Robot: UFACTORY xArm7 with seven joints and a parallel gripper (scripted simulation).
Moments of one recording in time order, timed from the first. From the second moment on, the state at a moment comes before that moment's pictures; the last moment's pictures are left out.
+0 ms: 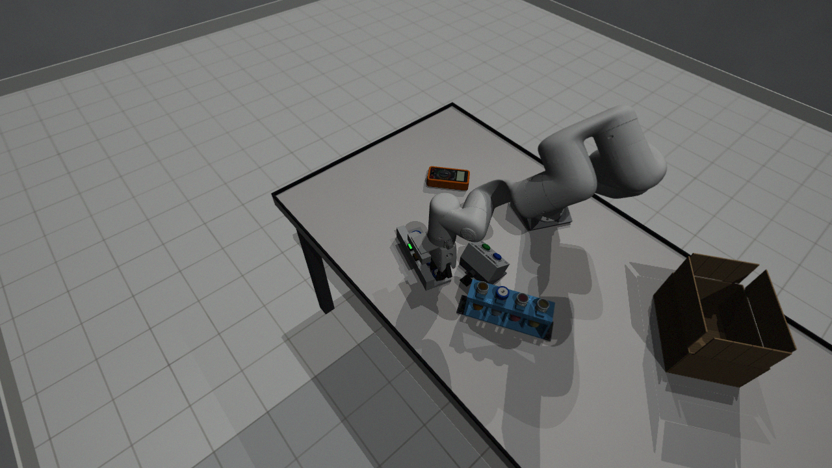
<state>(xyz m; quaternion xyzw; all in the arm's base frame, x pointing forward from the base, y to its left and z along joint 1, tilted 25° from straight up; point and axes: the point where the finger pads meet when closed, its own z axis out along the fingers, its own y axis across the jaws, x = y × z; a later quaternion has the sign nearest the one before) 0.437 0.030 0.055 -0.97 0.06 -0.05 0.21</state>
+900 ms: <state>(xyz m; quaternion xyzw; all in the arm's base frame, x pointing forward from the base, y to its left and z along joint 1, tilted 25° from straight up) 0.432 0.007 0.104 -0.97 0.05 -0.05 0.21</state>
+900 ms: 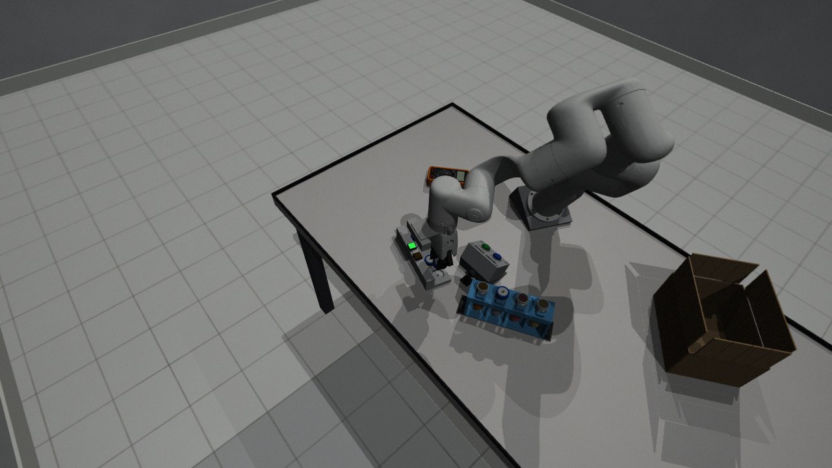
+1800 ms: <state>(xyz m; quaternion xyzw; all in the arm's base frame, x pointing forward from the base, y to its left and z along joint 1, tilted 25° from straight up) 0.410 -0.006 0.188 -0.97 0.11 -0.03 0.22</state>
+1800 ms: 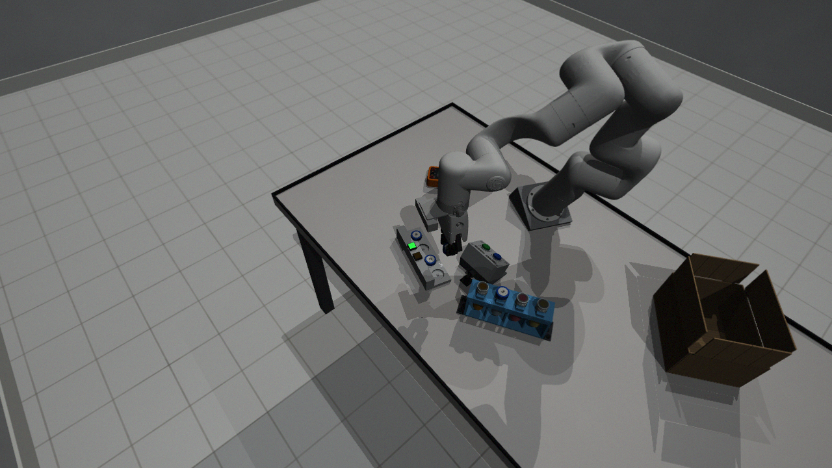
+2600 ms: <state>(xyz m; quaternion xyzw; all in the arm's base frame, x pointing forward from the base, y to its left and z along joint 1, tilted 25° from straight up) 0.332 0.127 0.238 -0.97 0.13 -0.03 0.21</state>
